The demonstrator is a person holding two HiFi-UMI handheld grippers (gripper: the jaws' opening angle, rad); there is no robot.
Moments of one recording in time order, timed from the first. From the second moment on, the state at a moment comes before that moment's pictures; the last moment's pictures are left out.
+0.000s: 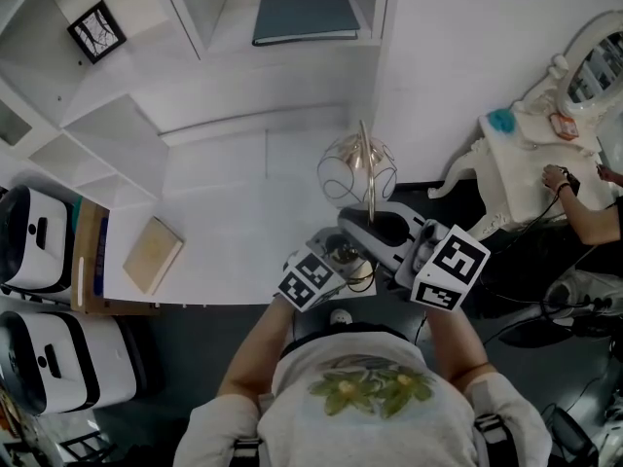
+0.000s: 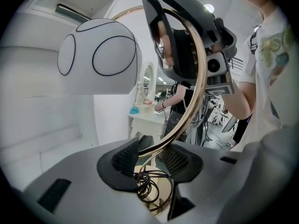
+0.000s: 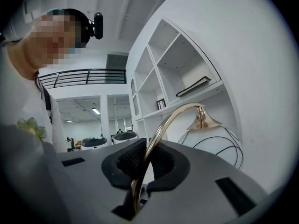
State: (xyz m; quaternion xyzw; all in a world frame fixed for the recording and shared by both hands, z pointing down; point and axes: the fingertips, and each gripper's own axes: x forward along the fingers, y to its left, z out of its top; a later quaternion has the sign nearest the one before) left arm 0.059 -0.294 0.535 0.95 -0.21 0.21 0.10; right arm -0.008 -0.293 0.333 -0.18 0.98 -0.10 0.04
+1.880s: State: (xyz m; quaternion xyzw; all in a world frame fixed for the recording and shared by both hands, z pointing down) left arm 0.052 -0.280 0.592 0.94 -0.22 0.23 0.10; right arm -0.016 -0.273 0.398 -0.18 0.98 -0.13 0.01
